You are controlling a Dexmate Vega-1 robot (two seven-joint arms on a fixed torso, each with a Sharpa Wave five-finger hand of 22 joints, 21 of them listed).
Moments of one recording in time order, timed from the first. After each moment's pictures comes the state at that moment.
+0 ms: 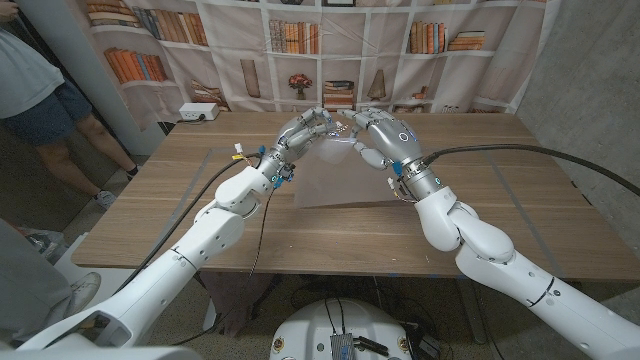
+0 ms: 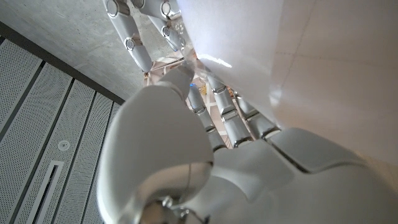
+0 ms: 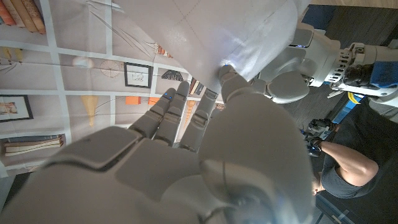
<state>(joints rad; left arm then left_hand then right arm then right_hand) 0.90 0.56 0.45 -1.73 -0.71 -0.22 -0.14 1.34 0.05 0.41 -0.17 0.25 0.48 -0.20 1.17 0.65 0.44 -0.21 1.17 0.81 0.71 -0.07 0.84 0.93 0.35 -0.04 1.28 0.21 -1.06 -0.75 -0.55 -2.10 -0.87 -0.11 -0.46 1.23 0.15 0.33 -0.15 0.21 0.29 -0.15 0.24 0.20 0.78 -0.17 0.68 0.49 0.43 -0.04 0.29 0.28 0.25 -0.04 0.25 0.20</state>
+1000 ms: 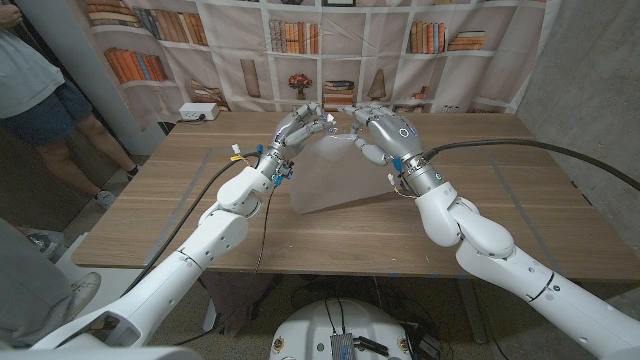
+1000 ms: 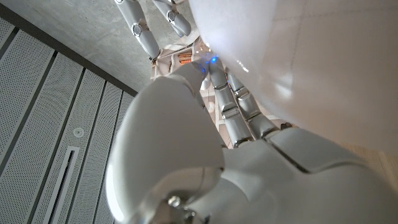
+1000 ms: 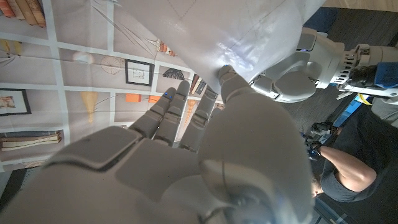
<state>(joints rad) 0.92 0.52 0.43 -1.69 -0.71 -0.32 -0.14 1.49 0.04 0.46 -0.17 0.34 0.59 -0.14 1.24 0.68 0.48 -0.21 1.18 0.82 0.72 -0.07 0.75 1.05 0.33 -0.04 1.37 0.18 -1.04 -0.75 -0.55 -2.12 -0.89 -0.13 -0.43 1.24 0.16 0.33 -0.15 0.20 0.30 -0.15 0.24 0.20 0.78 -0.17 0.67 0.49 0.45 -0.04 0.29 0.28 0.26 -0.04 0.25 0.20</state>
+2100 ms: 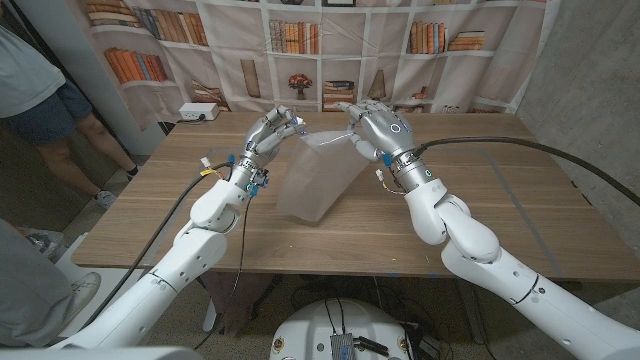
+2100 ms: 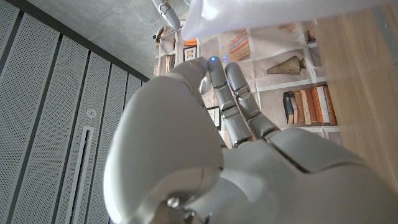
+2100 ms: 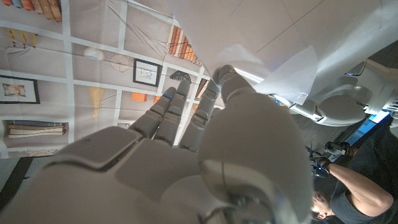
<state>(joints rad) 1.06 0.58 0.32 -1.76 -0.74 -0.41 -0.11 1.48 0.02 0.47 -0.15 0.36 0.60 -0.14 1.24 0.67 0.50 -0.21 1.19 0.81 0.75 -0.08 0.70 1.09 0.33 -0.04 1.37 0.18 -1.02 -0.69 -0.60 -2.15 -1.01 -0.28 -0.35 1.24 0.15 0.33 -0.15 0.20 0.30 -0.15 0.24 0.21 0.77 -0.17 0.68 0.49 0.45 -0.05 0.29 0.28 0.27 -0.04 0.25 0.20</state>
